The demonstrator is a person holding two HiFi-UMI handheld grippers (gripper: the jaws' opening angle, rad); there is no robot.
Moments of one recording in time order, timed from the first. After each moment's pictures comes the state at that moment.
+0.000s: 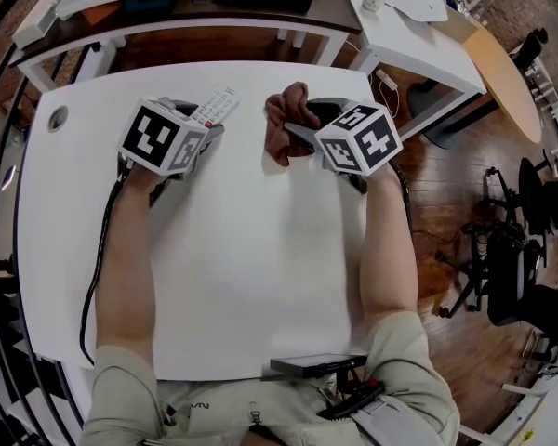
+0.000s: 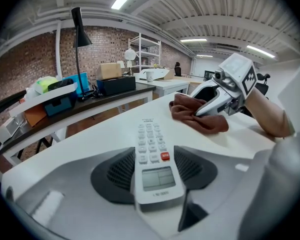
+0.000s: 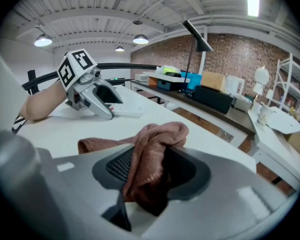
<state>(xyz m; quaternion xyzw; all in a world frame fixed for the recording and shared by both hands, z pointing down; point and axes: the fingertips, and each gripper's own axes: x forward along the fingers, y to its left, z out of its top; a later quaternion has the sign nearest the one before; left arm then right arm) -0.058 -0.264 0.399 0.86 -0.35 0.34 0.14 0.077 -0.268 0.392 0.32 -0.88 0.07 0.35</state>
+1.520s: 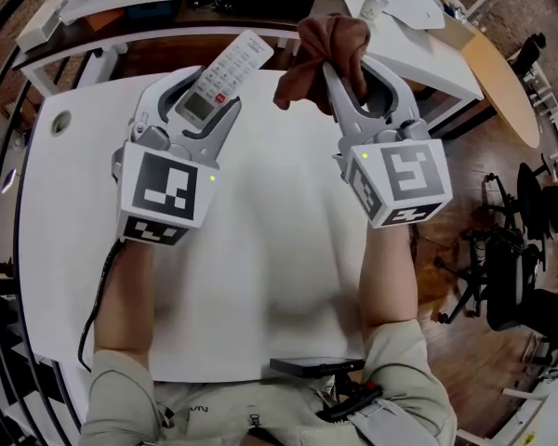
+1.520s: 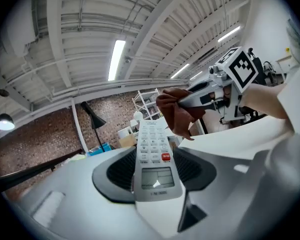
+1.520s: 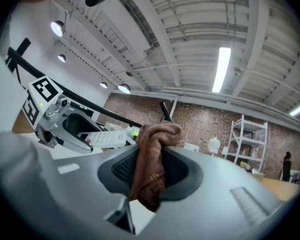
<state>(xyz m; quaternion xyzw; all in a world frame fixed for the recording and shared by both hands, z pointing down) -0.032 -0.227 0.245 0.86 -0.44 0.18 -0.18 0.087 -0.238 0.185 0.51 -0.84 -0.18 0.09</state>
